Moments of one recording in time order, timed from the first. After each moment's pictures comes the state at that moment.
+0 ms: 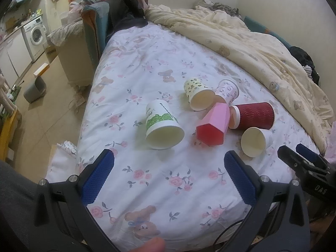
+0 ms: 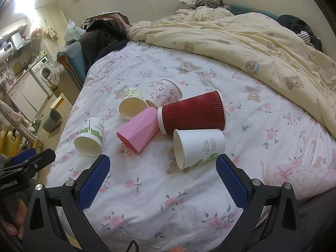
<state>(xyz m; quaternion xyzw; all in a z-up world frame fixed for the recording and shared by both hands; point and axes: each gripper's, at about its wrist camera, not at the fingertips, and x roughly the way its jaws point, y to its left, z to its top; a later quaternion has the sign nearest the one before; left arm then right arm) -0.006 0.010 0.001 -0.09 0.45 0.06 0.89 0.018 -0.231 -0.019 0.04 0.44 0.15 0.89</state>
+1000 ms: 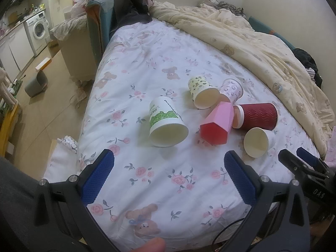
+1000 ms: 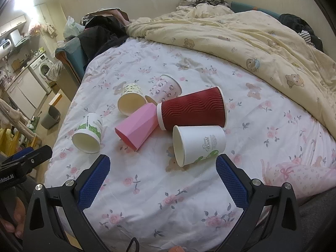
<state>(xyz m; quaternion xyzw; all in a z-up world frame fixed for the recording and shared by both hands) -0.004 0.016 -0.006 -0.11 0.46 0.06 0.88 0.020 -0.228 -0.025 0.04 0.44 0.14 0.88</state>
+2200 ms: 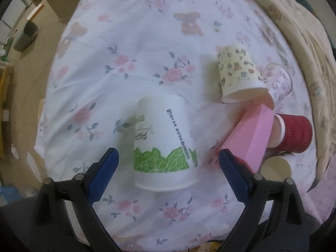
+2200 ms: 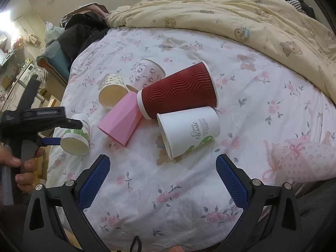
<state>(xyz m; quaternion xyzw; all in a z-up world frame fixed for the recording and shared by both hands) 0.149 0.040 -0.098 -0.18 0.67 0.08 0.72 0.044 -0.248 -0.049 0.09 0.51 0.11 0.85</state>
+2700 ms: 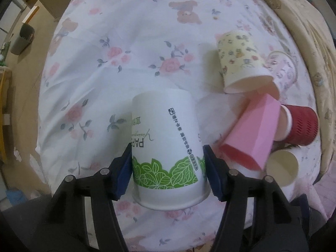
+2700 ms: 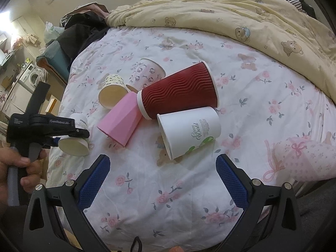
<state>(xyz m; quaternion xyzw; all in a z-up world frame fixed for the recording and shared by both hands) 0.149 0.033 -0.102 -0.16 0.68 0.06 0.71 0.047 -0.248 -0.049 0.10 0.51 0.11 0.85</state>
